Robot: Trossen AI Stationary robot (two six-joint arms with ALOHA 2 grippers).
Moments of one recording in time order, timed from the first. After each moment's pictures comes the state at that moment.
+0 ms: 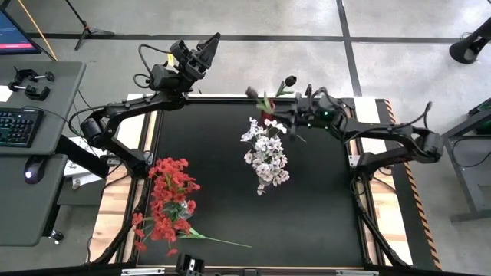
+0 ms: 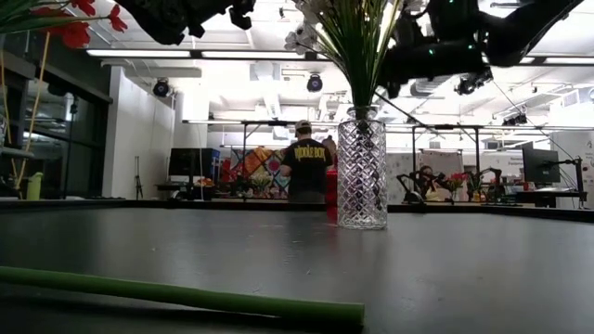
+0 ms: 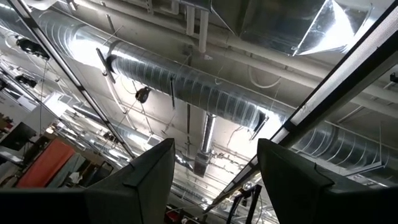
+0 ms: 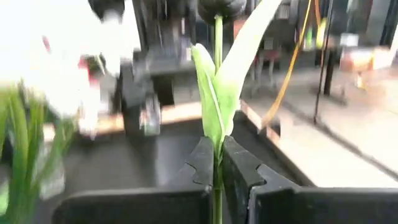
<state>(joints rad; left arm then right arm) 0.64 1.52 1.12 1.23 0.15 -0.76 -0.50 1.25 0.62 0.57 -0.34 0.04</state>
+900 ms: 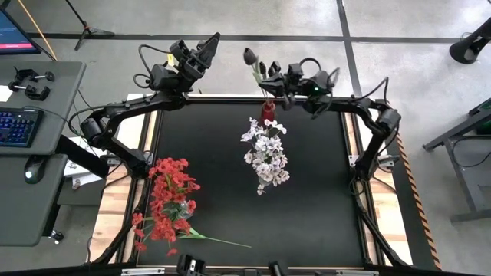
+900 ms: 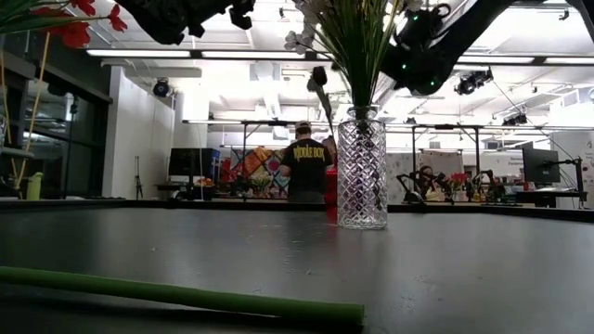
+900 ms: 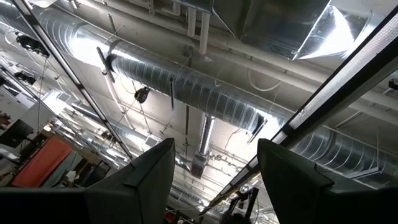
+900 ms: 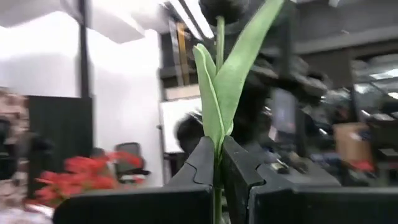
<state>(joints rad) 0.64 1.52 1.12 1.23 0.15 -0.79 -0.68 1.77 1.09 1.37 -0.83 0.59</state>
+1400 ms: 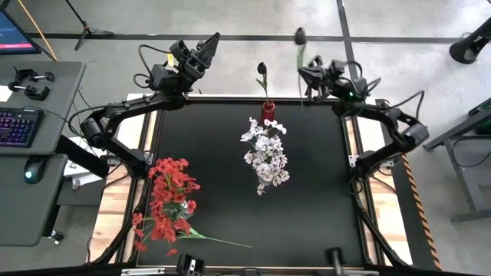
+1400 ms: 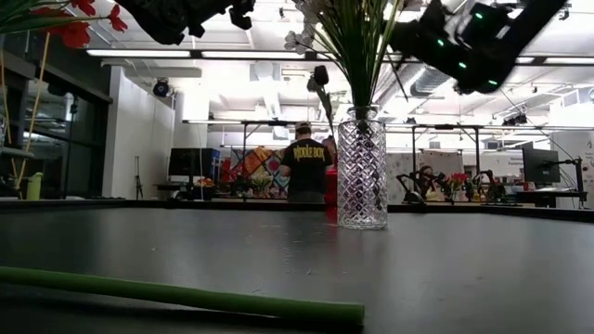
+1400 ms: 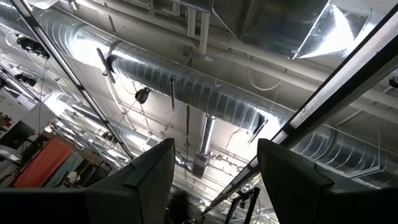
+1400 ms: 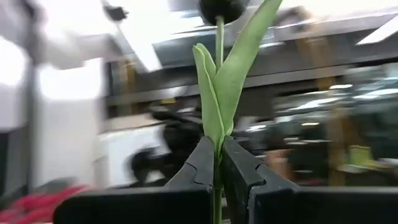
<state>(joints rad) 0.64 1.52 1.12 1.23 0.15 -0.78 -0.94 1.48 0.75 1.51 -0.76 0.70</state>
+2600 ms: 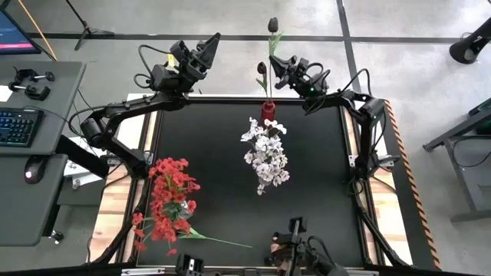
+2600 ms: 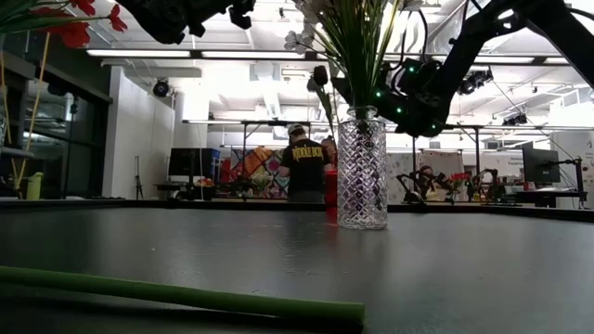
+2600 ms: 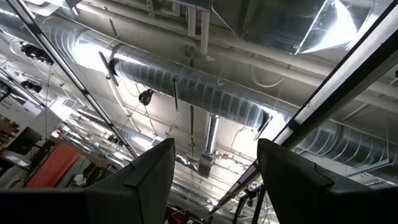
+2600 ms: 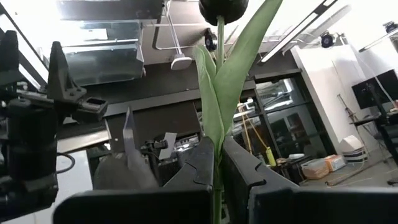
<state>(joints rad) 0.63 1.52 1.12 1.22 0.14 -0.74 -0.82 2.00 1.05 1.57 -0.29 0.50</state>
